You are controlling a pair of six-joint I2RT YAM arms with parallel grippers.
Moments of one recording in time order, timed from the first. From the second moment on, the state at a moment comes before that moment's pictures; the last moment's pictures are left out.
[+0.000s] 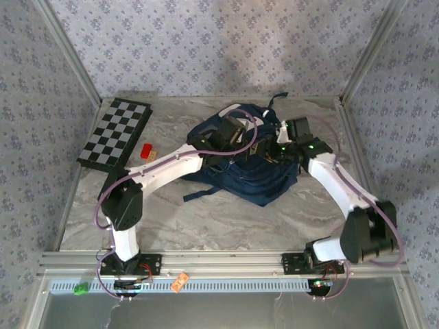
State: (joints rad) left arm -0.88 1.83 1.55 -0.44 -0.02 -0.58; right arm 0.26 1.33 1.05 -0.55 -0.42 0.61
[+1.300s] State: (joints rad) left arm -0.69 1.84 1.23 -0.03 0.25 -1.31; right arm 0.26 1.40 1.12 -0.71 -0.19 0.50
